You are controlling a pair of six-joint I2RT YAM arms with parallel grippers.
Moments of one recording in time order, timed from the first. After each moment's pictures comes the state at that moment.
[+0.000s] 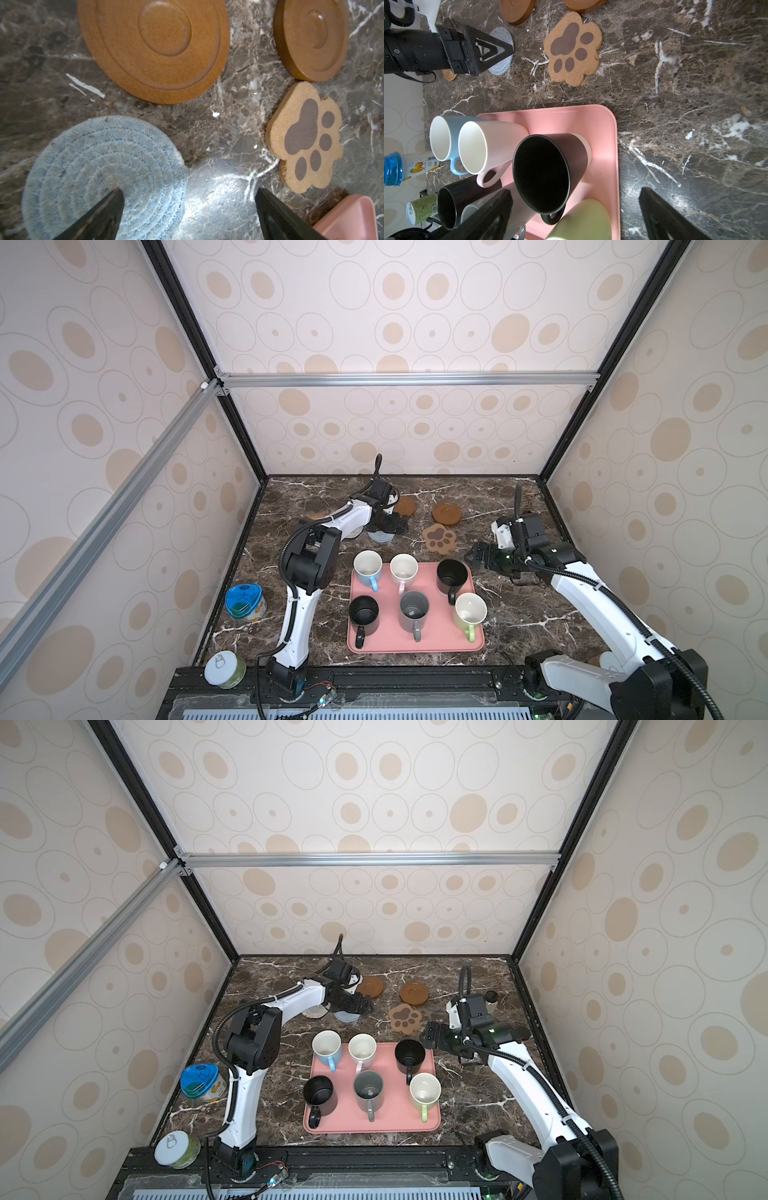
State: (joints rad) left arm -0.43 2.23 1.74 -0.58 0.24 -0.22; right arm 0.25 1.14 0.93 -0.79 -0.26 0.45
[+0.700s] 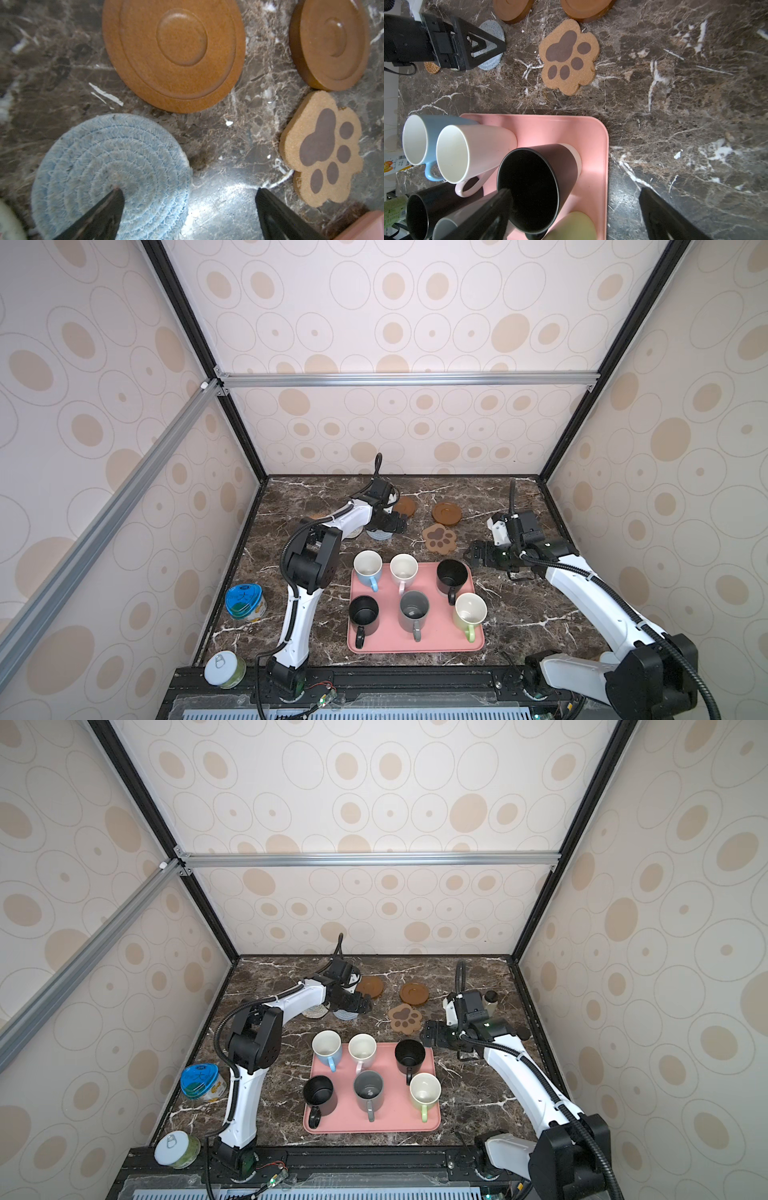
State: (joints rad) left arm -0.43 2.24 1.75 -0.58 0.18 -0.23; right arm 0.25 1.22 0.96 -0.75 -0.22 0.34
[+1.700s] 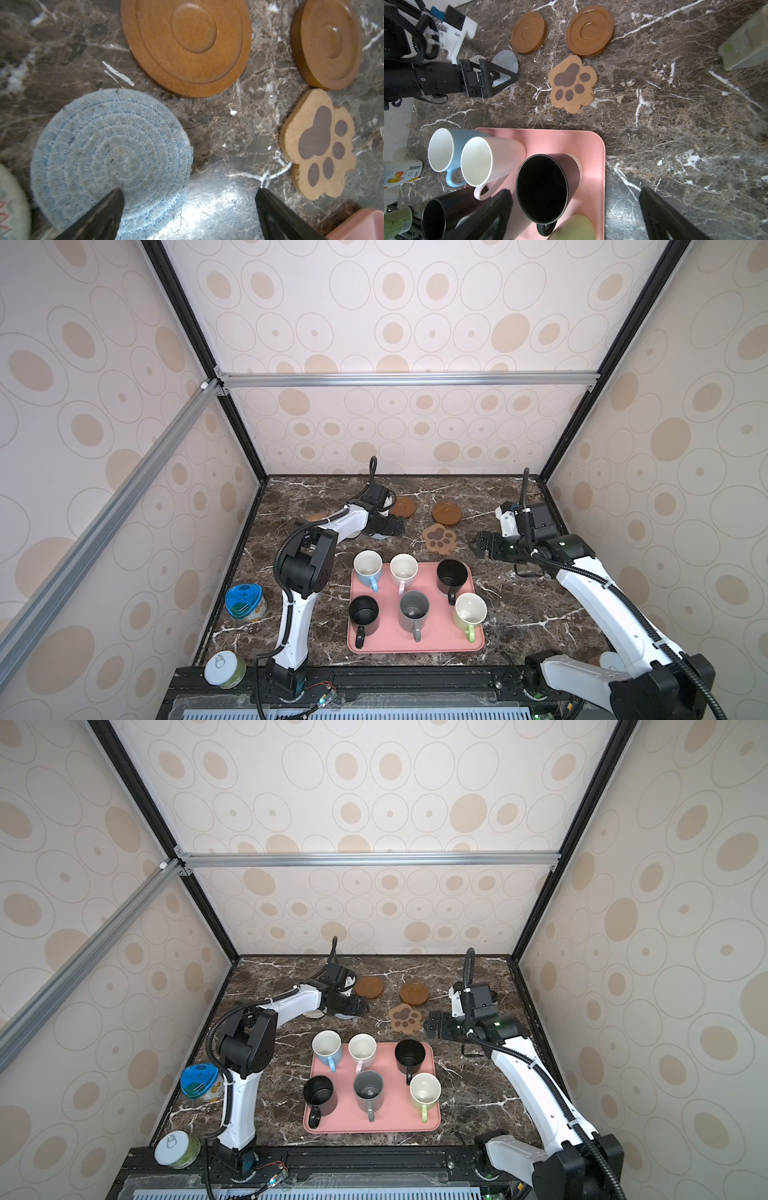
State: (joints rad) left arm -0.43 2.16 1.60 -0.47 0.19 -0.28; right arm 0.25 1.14 1.05 -0.81 -0.17 0.36
